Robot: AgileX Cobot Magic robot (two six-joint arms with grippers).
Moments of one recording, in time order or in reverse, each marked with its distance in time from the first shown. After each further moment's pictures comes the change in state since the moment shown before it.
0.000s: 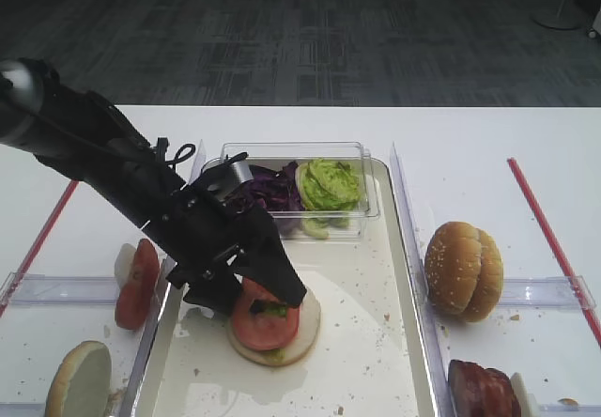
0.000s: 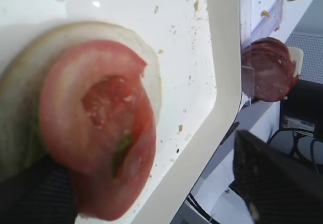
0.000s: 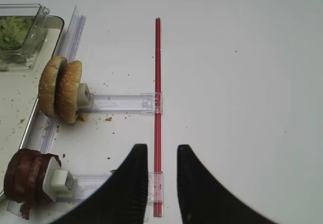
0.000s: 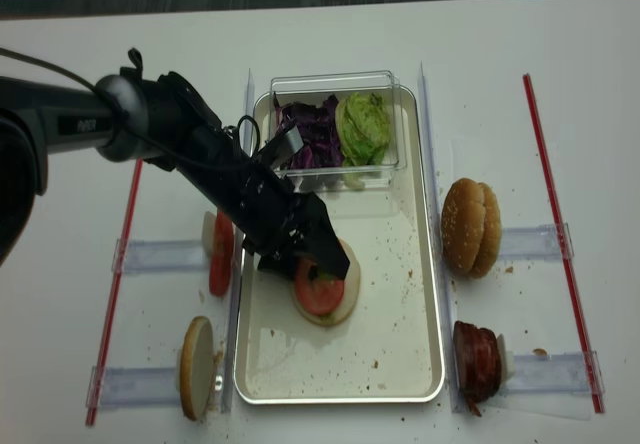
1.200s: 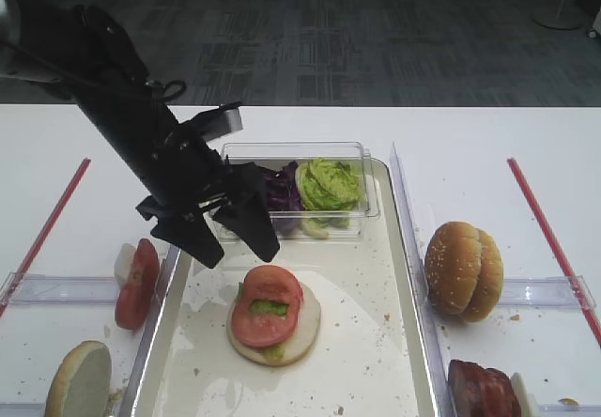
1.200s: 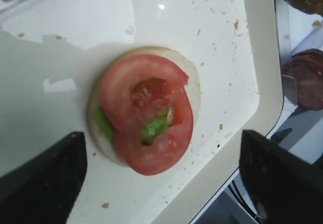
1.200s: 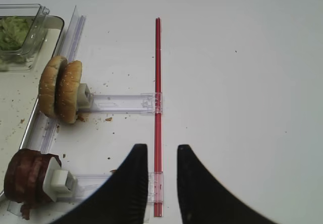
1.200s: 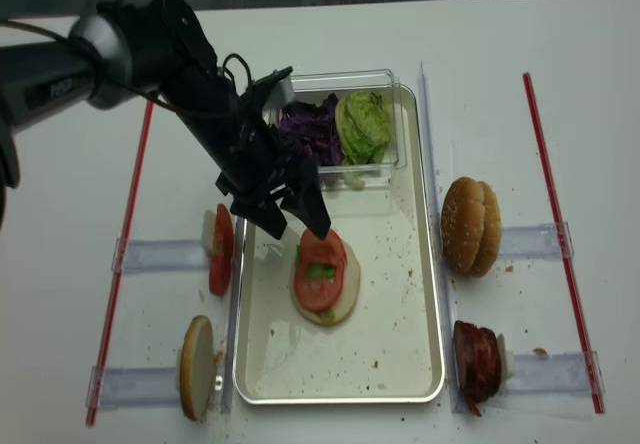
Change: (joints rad) left arm 0.000 -0.079 -0.188 0.328 0.011 -0.278; right arm 0.000 0.000 0.000 0.000 0.000 0.000
